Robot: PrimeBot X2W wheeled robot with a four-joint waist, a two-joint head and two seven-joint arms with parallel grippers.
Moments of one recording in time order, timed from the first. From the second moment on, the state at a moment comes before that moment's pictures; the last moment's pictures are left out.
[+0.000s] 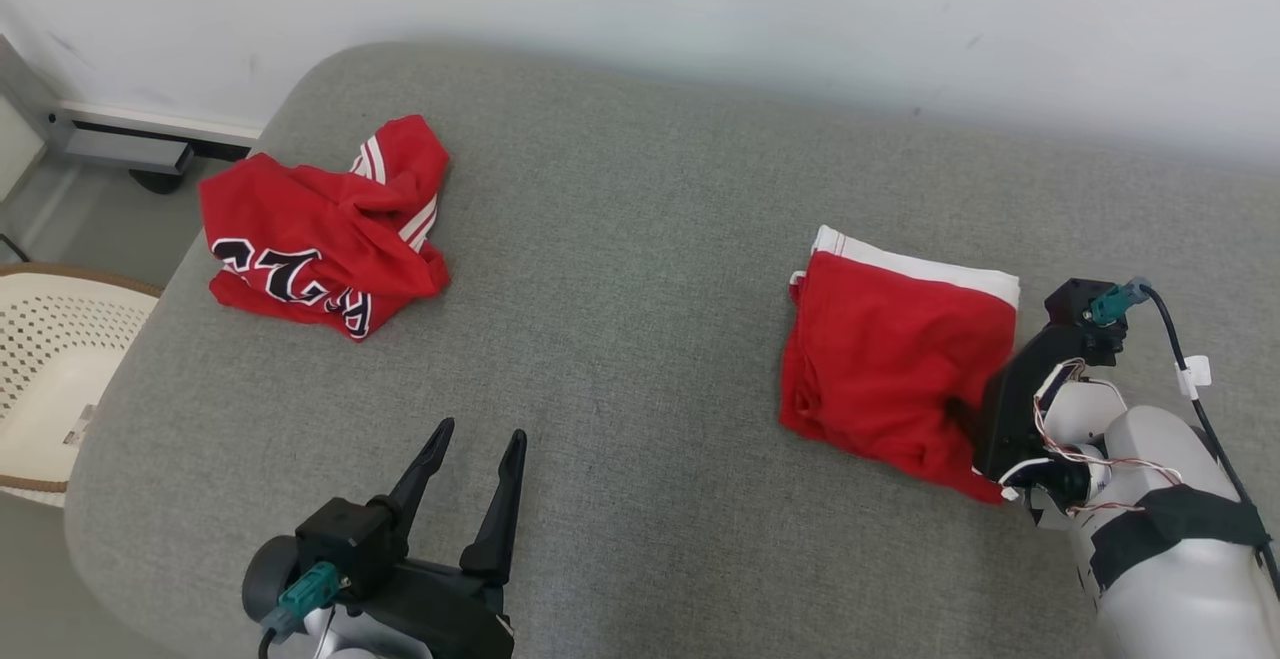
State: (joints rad) left arm -0.24 0.11 -0.45 0.34 -0.30 -0.04 -0.26; right arm -0.65 -0.05 -0.23 0.92 0.12 0.13 0.57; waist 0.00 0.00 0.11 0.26
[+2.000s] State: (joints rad) left arm -0.30 0.16 -0.44 0.29 -0.28 -0.03 -0.26; right arm -0.82 -0.38 -0.13 0.96 -0.24 0.13 0.38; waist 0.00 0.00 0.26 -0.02
